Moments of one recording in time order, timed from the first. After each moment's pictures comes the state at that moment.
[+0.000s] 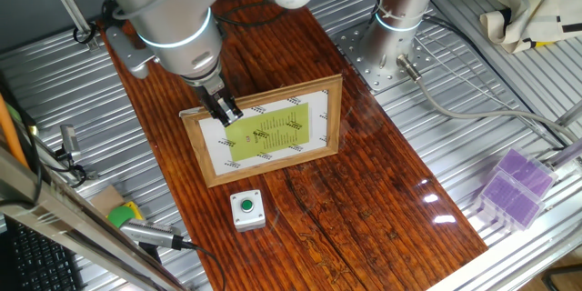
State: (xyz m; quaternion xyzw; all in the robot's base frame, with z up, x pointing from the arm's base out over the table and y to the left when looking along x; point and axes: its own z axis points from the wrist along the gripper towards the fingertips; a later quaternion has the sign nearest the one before) arm 0.546 0.140 0.256 0.09 -0.99 -0.01 0.06
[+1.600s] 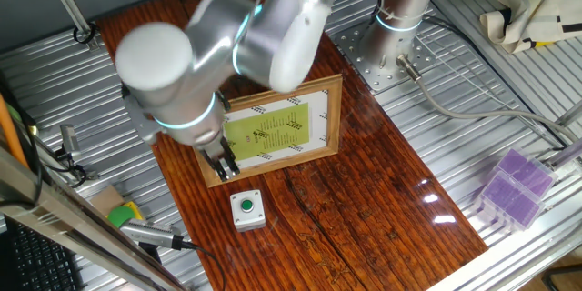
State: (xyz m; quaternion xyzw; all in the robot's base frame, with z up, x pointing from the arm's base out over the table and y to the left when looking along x) arm 0.580 0.193 0.123 0.01 -1.00 -0.01 0.06
